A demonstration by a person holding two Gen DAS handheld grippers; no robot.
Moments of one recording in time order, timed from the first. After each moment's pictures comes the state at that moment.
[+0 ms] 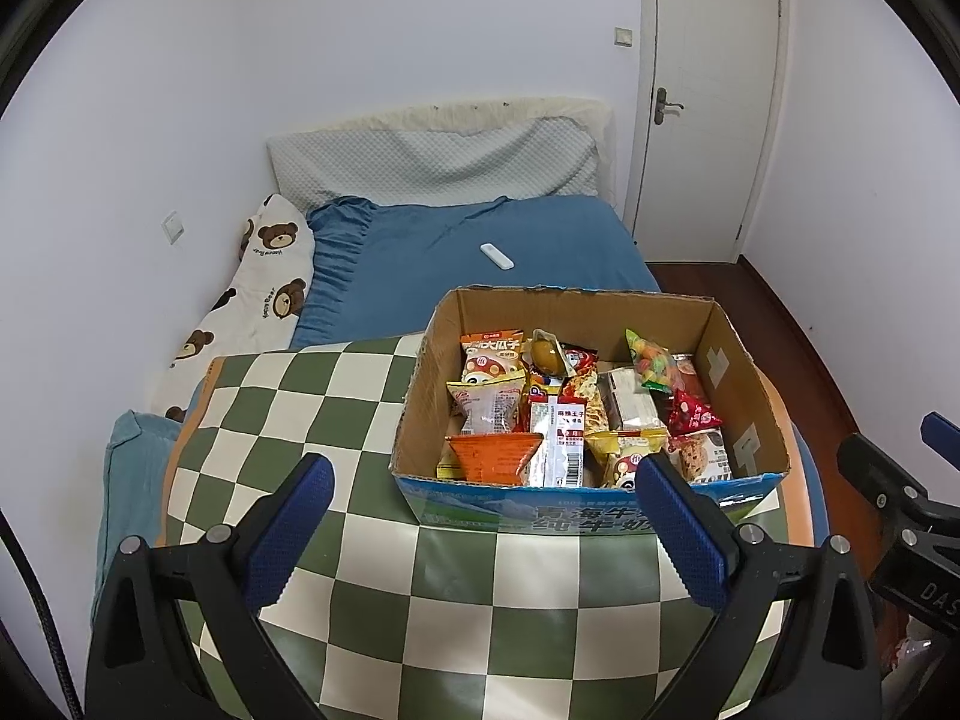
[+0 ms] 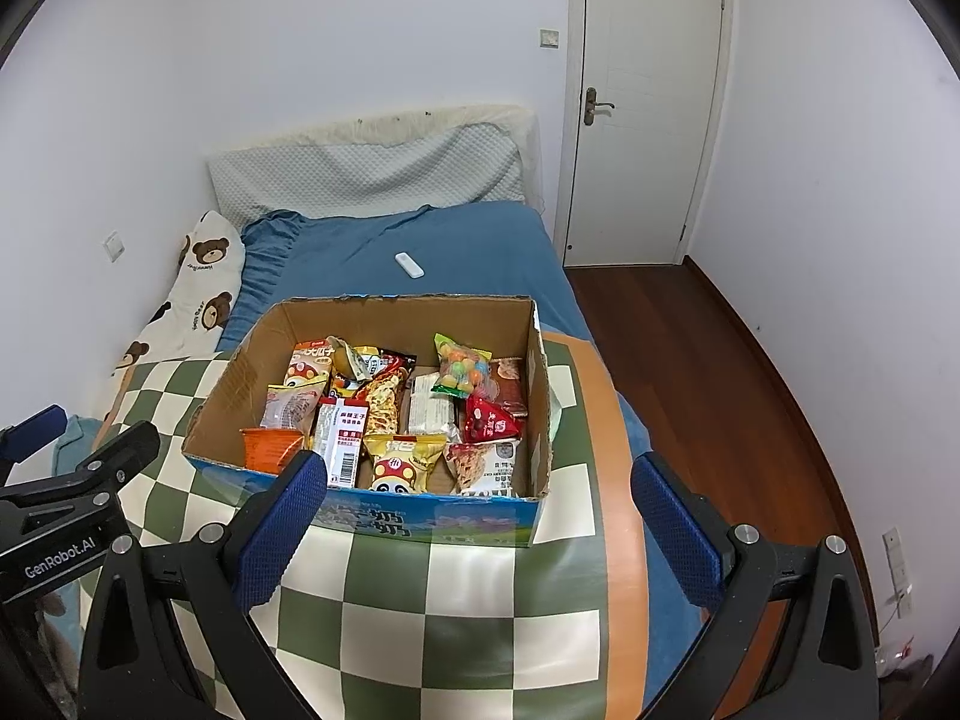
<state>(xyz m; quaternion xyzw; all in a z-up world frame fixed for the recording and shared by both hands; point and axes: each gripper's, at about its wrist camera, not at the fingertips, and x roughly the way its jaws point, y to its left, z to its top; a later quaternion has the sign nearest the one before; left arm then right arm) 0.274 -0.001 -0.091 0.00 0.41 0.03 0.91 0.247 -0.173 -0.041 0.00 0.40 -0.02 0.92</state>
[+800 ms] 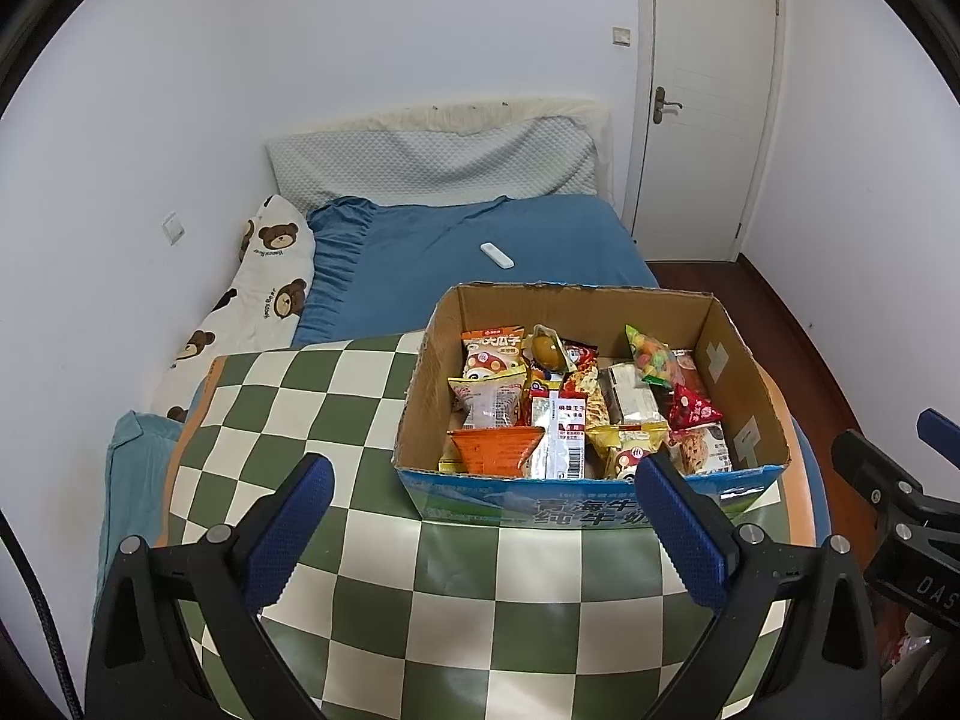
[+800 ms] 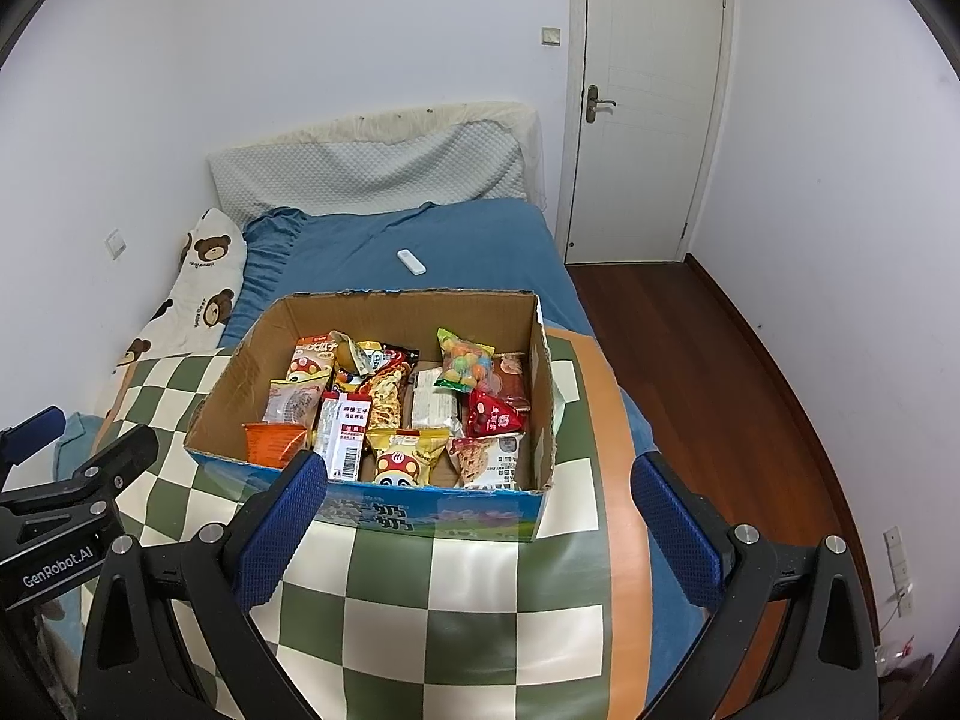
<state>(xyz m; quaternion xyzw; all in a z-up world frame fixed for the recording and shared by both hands) 0.272 -0.003 -0.089 0.00 0.41 0.03 0.91 0.243 -0.171 -0.043 0.00 0.40 -0.02 0.92</state>
